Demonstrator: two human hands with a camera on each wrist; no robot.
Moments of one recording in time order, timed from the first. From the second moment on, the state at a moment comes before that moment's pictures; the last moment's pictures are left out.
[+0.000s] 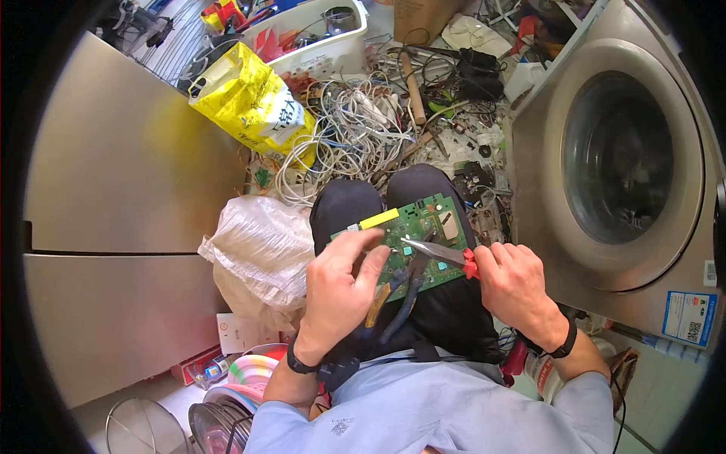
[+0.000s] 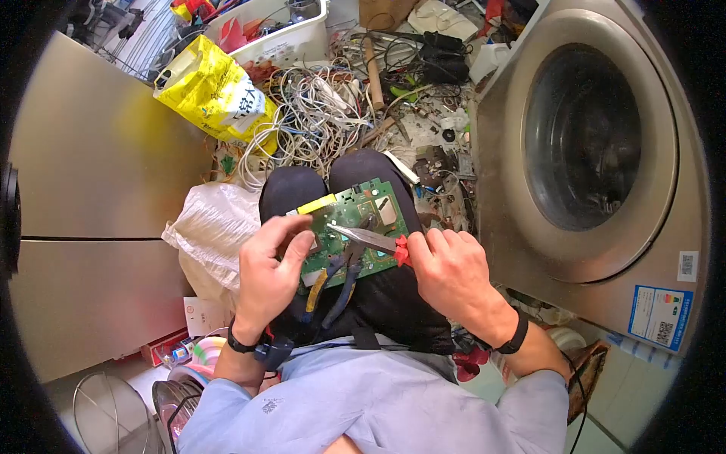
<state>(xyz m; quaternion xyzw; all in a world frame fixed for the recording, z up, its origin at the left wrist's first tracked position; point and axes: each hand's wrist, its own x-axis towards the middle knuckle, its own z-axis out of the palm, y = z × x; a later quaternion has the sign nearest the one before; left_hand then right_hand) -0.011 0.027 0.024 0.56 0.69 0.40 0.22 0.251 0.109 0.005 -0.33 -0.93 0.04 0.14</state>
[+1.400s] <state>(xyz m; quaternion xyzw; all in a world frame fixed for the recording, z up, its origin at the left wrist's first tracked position) -0.022 0.046 0.001 0.17 0.42 0.43 0.78 0.259 0.139 -0.012 -0.23 -0.95 -0.06 0.21</state>
